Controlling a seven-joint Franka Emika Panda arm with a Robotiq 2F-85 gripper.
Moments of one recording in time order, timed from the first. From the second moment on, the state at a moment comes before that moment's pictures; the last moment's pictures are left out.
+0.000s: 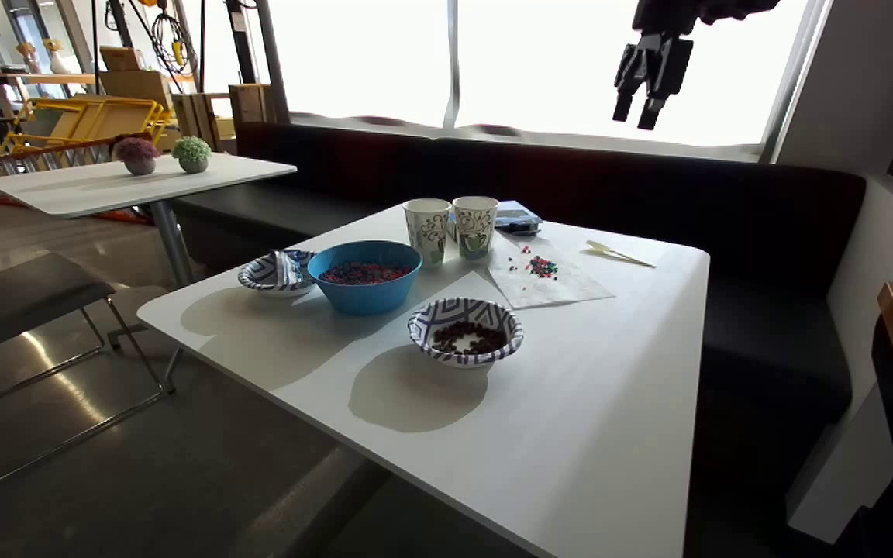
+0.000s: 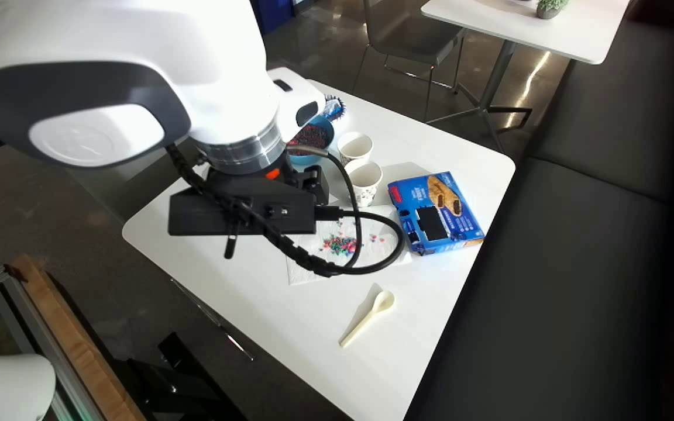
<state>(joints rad) -0.04 -0.08 -0.34 -2.51 0.11 2.52 -1.18</state>
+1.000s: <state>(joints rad) -0.14 0.34 -0.19 -2.42 0.28 2.90 -1.41</state>
